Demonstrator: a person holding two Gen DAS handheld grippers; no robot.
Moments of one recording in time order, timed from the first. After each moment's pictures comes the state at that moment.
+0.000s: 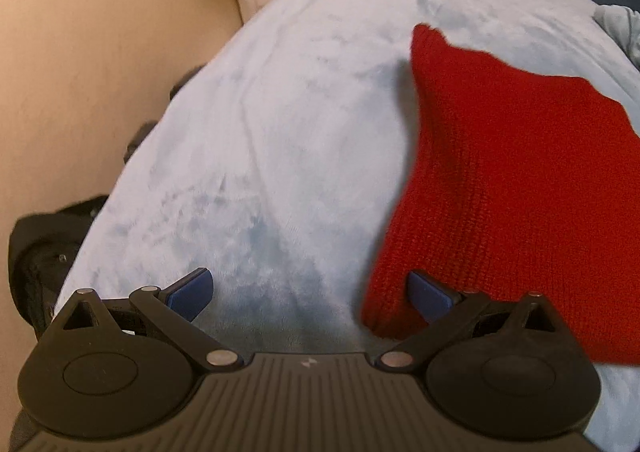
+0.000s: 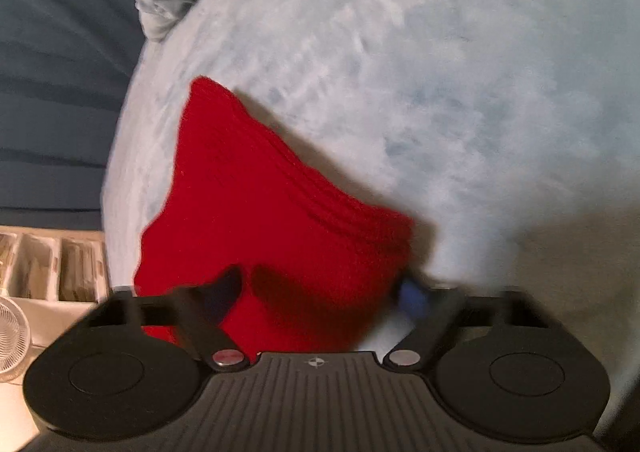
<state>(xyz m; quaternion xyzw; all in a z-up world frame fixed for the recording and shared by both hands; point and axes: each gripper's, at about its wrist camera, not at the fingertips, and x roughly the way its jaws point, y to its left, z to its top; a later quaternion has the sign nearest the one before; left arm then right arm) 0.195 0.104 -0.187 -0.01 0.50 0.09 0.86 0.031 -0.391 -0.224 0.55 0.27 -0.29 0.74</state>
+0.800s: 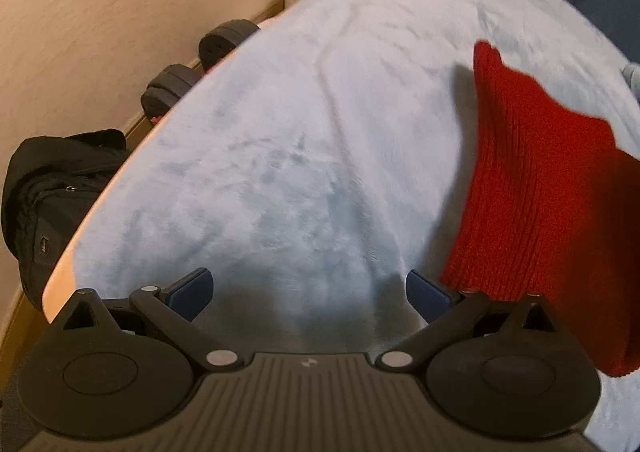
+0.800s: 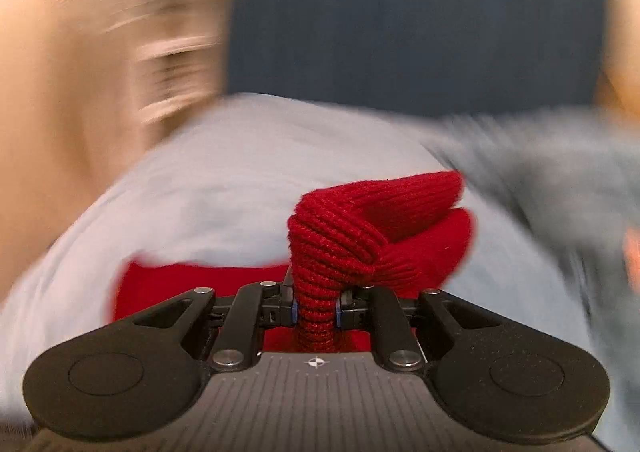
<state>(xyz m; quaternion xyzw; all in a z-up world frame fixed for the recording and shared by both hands) 0.166 0.169 -0.184 -0.11 0.52 0.11 0.84 0.215 -0.066 -0.095 -0.15 0.29 -0.12 0.94</state>
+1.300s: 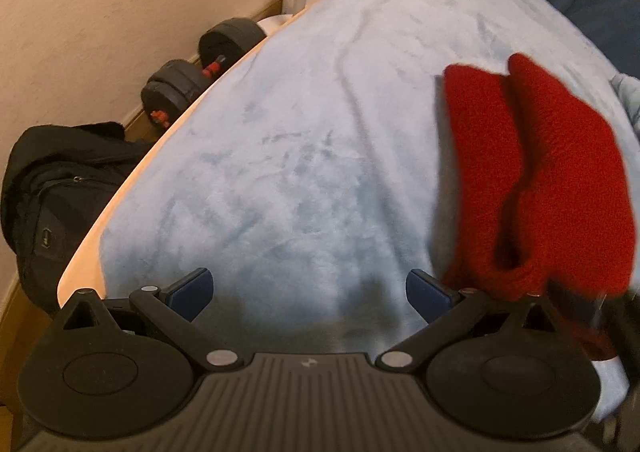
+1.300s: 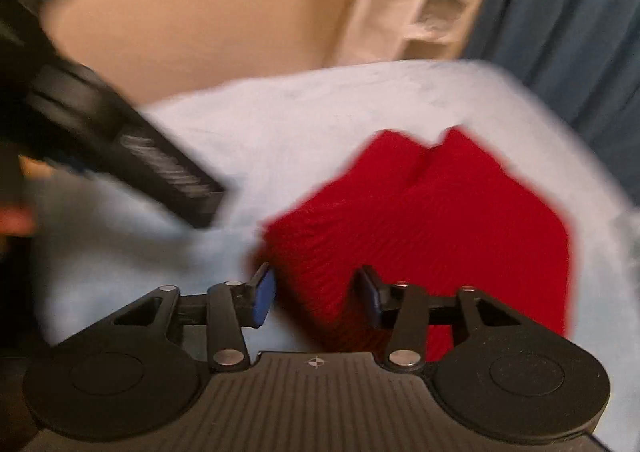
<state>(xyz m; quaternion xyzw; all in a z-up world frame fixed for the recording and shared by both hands) 0.148 0.188 -0.176 -0.13 0.51 0.09 0.84 0.167 0.029 -0.208 -0.23 0.42 0.16 0.86</state>
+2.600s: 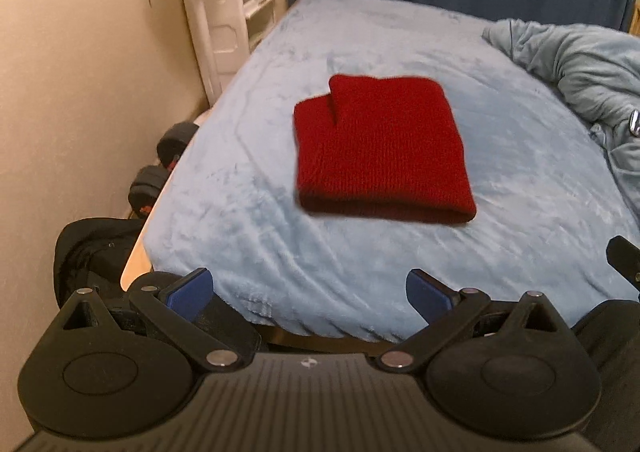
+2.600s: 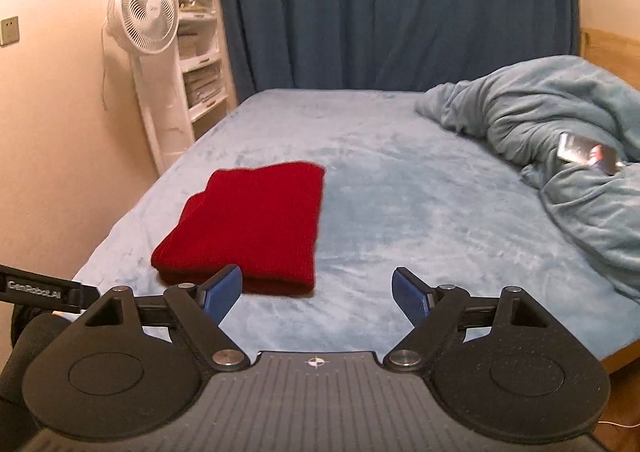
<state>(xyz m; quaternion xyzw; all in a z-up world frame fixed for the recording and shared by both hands) -0.055 0.075 -0.046 0.03 0.42 0.00 0.91 -0.091 -0.096 -0.039 -0.01 0.29 -0.15 0.95</state>
